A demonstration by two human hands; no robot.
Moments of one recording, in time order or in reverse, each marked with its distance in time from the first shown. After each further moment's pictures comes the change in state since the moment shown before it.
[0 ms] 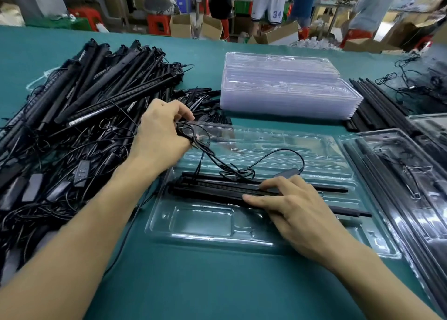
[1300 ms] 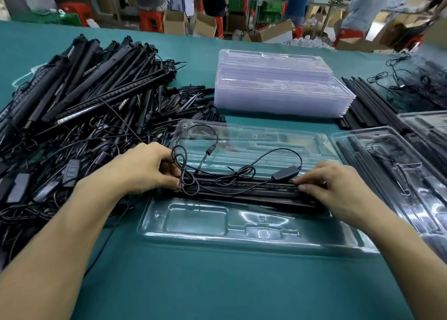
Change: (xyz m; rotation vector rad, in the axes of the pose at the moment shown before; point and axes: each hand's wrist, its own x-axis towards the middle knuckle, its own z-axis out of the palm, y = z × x) left_hand -0.015 -0.037 -0.007 0.138 -0.631 -0.031; right_hand 0.001 0.076 -0.026 0.182 0.080 0.249
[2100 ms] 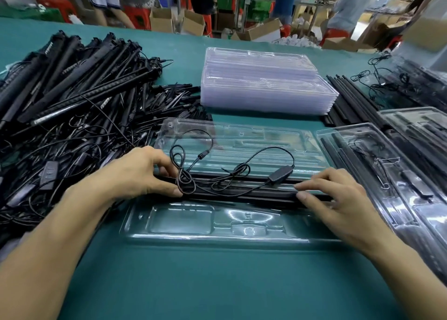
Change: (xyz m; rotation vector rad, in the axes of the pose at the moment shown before) left_hand 0.003 0.006 0.016 -0.254 -0.006 0.139; right_hand -0.045 0.017 0.002 0.048 0.223 -0.154
